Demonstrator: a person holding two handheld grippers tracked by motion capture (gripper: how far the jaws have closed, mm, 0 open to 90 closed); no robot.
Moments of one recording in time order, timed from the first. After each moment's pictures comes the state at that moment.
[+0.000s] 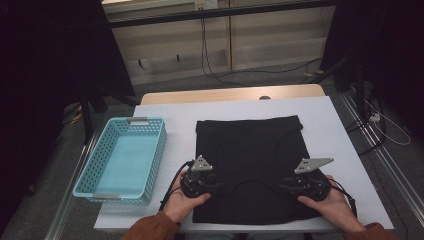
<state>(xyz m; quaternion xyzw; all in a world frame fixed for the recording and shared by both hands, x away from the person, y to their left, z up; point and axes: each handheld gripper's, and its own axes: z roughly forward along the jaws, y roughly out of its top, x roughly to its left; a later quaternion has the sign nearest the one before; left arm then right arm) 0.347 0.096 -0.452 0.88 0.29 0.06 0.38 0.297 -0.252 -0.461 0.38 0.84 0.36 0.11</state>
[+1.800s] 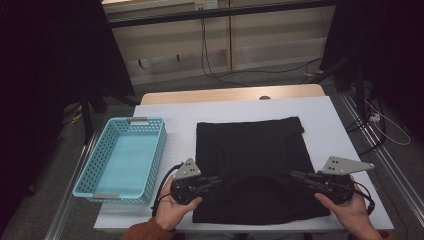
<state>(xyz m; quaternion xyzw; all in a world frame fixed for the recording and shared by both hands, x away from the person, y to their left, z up) 0.316 0.115 -0.417 0.83 0.24 0.05 0.49 0.261 -0.275 -0.415 0.35 0.78 0.48 0.18</state>
